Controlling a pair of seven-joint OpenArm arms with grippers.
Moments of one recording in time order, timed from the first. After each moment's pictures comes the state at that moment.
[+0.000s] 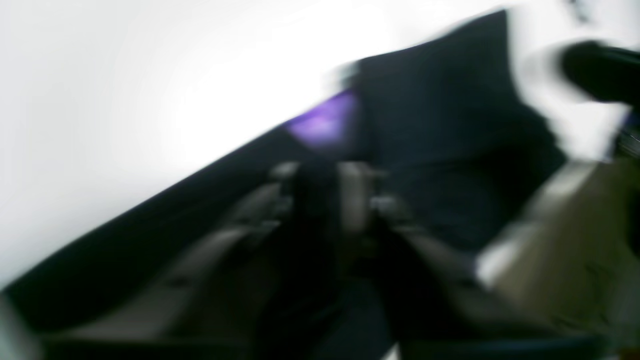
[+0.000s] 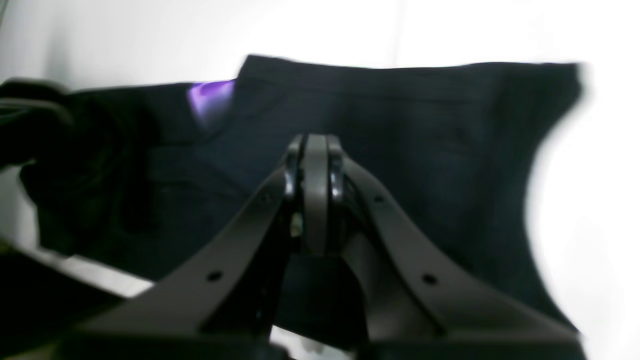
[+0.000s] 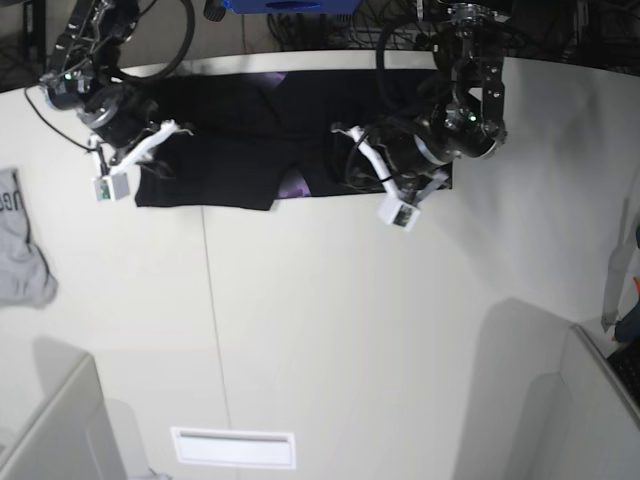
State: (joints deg) left arm 14.4 -6.5 2.0 111.1 -28.7 -16.8 64.2; right arm -21.7 2.2 26.1 112.8 35.5 24.4 -62.1
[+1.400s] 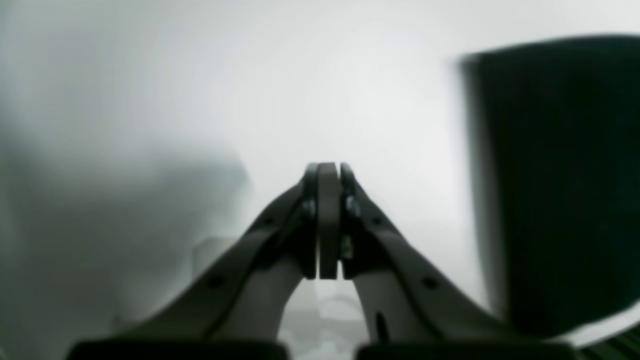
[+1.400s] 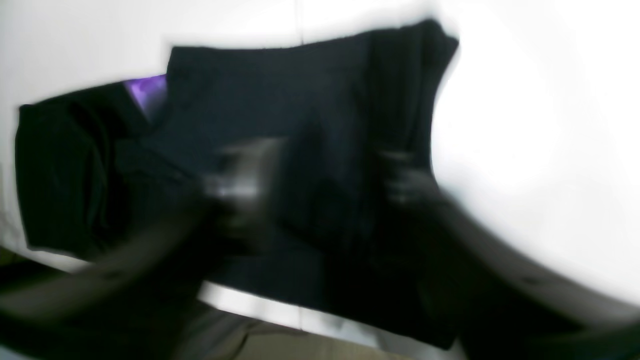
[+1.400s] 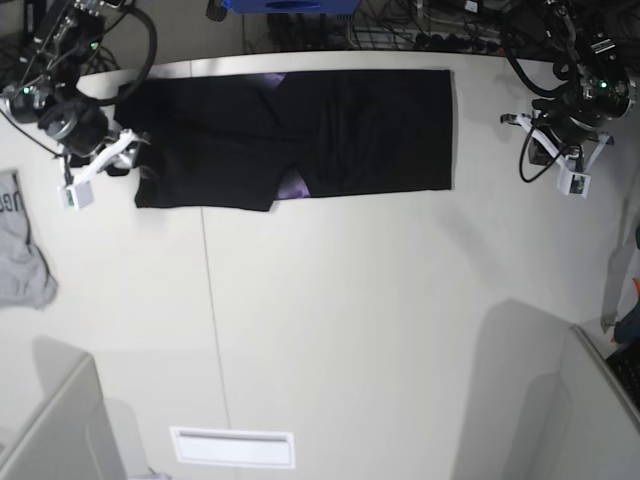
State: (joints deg) left arm 22.4 -14.5 -35.0 107.8 -27.7 -29.7 63.7; right arm -15.8 8.2 33.4 105.7 44.9 24.9 -74.2
